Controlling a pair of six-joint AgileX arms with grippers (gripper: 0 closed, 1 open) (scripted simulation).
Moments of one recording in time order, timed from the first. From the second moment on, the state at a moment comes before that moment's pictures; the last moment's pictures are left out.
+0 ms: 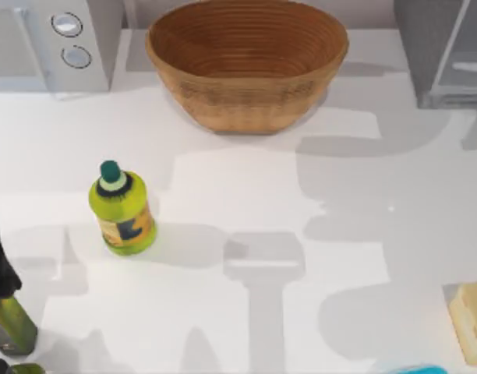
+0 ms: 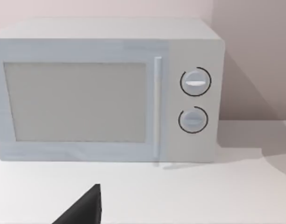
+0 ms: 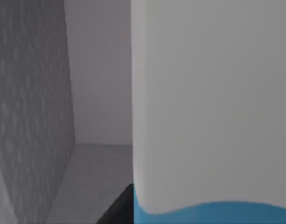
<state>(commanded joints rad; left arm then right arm) 0.00 0.00 0.00 0.00 0.00 0.00 -0.25 1.62 0.65 0.97 -0.22 0.01</state>
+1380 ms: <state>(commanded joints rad) 0.00 0.00 0.00 0.00 0.00 0.00 0.00 0.00 0.00 0.00 0.00 0.00</state>
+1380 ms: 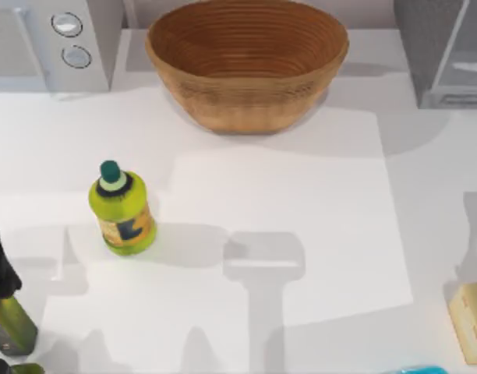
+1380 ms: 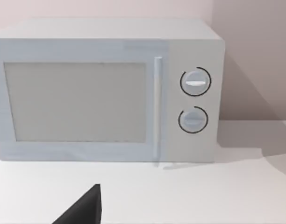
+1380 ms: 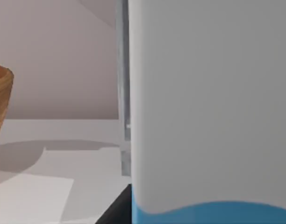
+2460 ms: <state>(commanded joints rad) 0.00 0.00 0.00 0.00 0.00 0.00 0.44 0.98 0.21 0.76 0.03 0.01</state>
